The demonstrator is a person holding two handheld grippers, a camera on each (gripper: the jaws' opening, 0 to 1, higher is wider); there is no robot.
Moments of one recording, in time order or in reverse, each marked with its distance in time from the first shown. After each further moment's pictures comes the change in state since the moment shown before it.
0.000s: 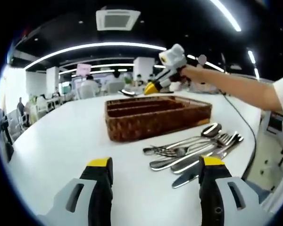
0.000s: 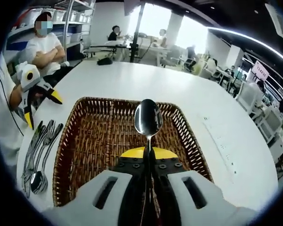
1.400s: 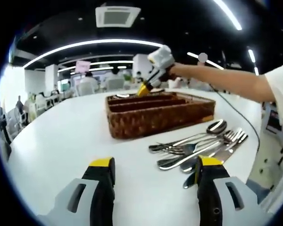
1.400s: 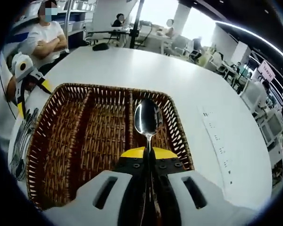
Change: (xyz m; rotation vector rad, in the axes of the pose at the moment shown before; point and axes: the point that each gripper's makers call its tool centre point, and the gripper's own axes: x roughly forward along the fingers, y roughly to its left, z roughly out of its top) left arm 0.008 0.008 -0.010 -0.003 0.028 -0.009; right arm 0.043 -0.033 -0.022 -0.057 0.119 0.036
